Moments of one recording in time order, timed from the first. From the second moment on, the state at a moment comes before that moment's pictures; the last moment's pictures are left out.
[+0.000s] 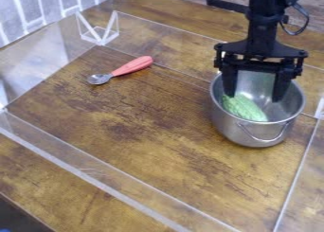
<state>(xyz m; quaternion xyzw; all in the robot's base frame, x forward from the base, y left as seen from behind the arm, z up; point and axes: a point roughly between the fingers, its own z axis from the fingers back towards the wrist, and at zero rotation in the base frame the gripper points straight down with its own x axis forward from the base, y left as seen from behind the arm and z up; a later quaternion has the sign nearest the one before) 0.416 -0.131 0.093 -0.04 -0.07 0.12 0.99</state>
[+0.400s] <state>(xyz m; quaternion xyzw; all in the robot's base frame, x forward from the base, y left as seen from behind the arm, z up) 0.419 -0.128 0.079 -0.03 -0.07 0.13 0.99</state>
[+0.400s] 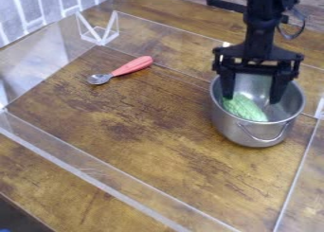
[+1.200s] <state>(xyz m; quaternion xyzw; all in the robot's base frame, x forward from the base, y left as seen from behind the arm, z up) 0.421 -0.115 0.061 -0.02 -0.06 0.20 0.98</state>
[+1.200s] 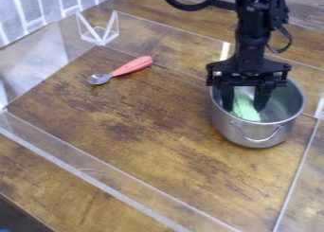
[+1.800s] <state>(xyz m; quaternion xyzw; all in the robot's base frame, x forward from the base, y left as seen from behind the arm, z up) 0.412 -0.113 0.068 -0.01 -0.03 0.19 0.98</state>
